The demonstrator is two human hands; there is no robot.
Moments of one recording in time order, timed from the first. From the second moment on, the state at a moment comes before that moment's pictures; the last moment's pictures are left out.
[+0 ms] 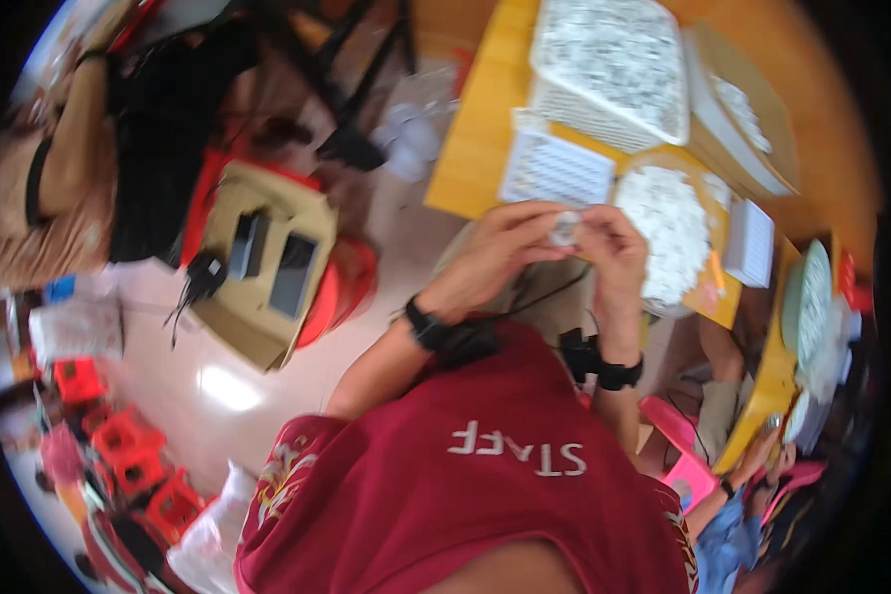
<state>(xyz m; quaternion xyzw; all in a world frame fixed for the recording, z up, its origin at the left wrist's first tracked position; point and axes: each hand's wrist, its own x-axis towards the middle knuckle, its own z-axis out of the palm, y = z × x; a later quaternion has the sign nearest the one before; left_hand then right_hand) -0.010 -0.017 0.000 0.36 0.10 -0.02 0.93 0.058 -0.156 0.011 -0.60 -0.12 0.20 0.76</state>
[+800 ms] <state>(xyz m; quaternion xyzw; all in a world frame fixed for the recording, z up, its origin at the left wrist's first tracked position) 0.021 -0.037 0.006 0.36 0.06 -0.11 0.93 0.054 -0.183 0.022 -0.64 -0.10 0.07 0.76</state>
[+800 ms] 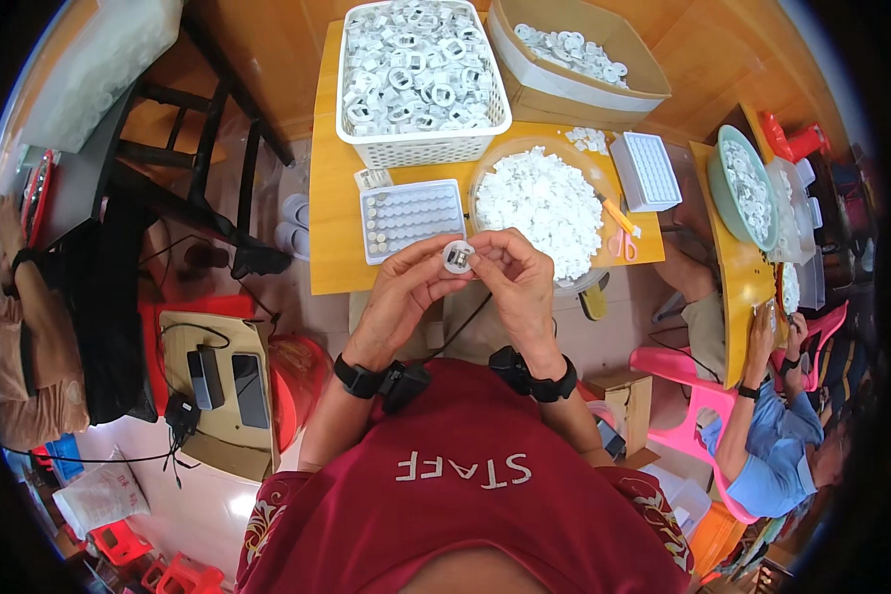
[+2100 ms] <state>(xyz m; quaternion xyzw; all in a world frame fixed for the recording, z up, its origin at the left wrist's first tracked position) 0.014 -0.041 0.015 0.38 0.07 -0.12 0.91 0.044 -0.223 0.039 -0.80 -0.14 -0.10 0.57</state>
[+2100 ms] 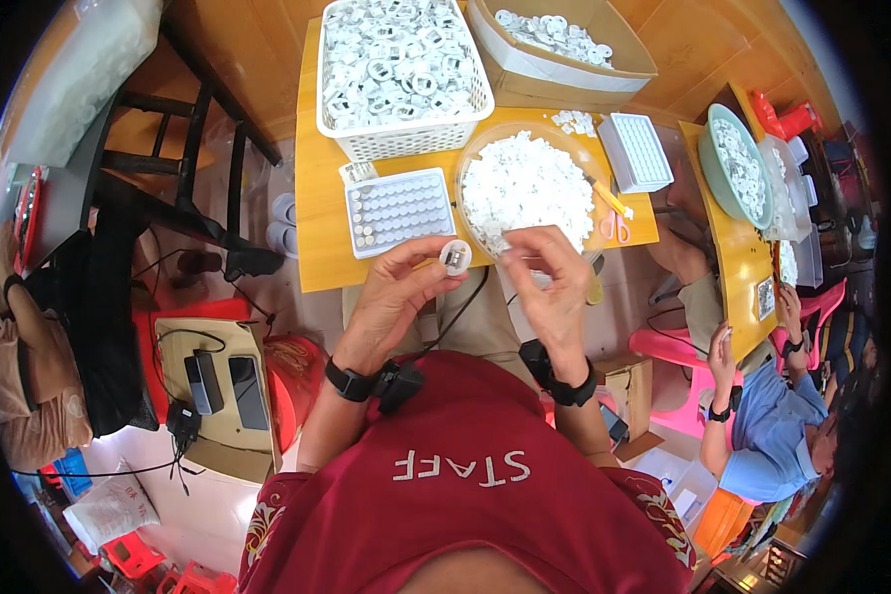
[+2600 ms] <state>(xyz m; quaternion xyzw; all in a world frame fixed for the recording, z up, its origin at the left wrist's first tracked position) 0.009 -0.044 0.017 0.40 0.06 -0.13 0.90 0.032 -0.185 0.044 -0.82 -0.20 -0.13 0.51</state>
